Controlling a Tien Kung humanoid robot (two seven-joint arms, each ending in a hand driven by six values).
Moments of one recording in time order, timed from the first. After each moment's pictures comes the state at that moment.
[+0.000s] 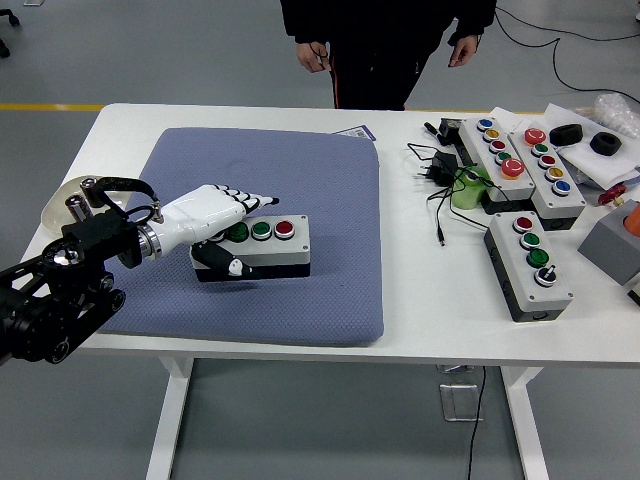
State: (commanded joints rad) left arm -0.76 0.35 -0.67 -0.87 2.09 0.14 -0.34; right arm 0.10 -0.10 1.21 0.18 -1.32 -0.22 -0.24
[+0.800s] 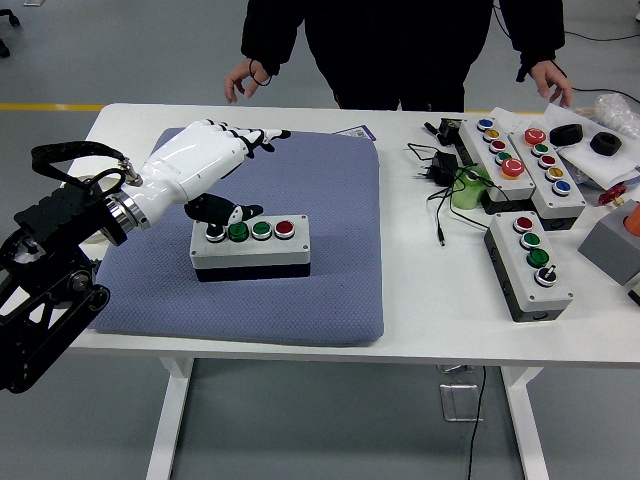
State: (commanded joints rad) left arm -0.56 0.41 -1.00 -1.45 2.20 -0.03 -0.14; right arm 0.10 -0.10 1.22 0.18 -1.33 -0.22 -0.23
